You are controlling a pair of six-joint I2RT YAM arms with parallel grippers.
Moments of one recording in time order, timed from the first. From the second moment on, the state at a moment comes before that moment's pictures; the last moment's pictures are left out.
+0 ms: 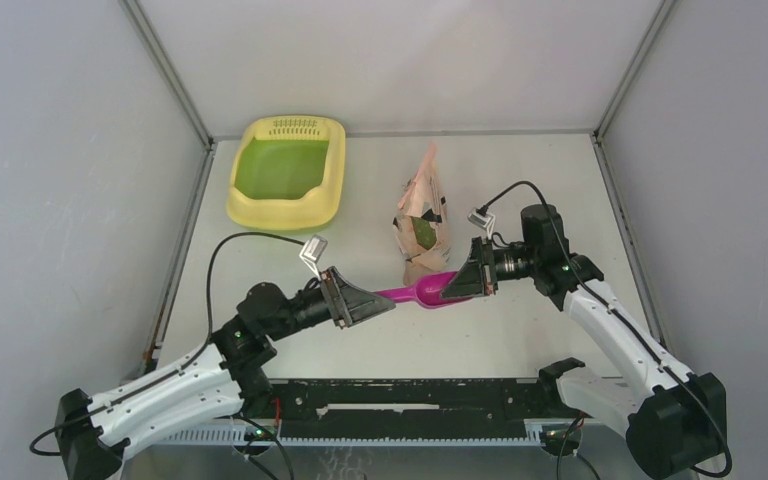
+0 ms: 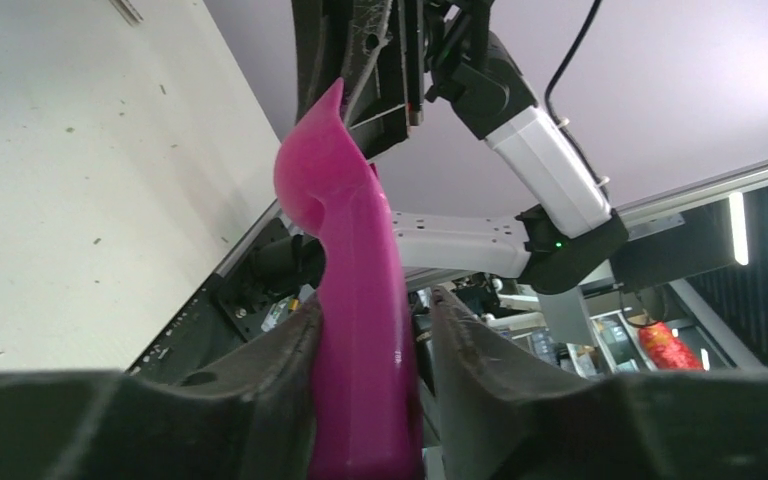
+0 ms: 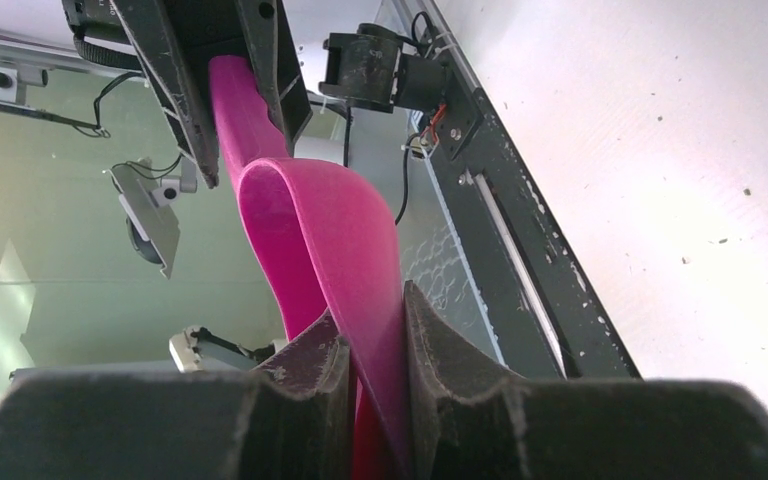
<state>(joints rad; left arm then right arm) -0.94 0.63 0.41 0.30 0.25 -1.16 0.33 1.01 0.73 -0.36 -1.18 0.62</state>
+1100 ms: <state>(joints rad) -0.89 0.63 0.41 0.27 0.27 -1.18 0.33 1.01 0.74 -0.42 -1.16 0.56</state>
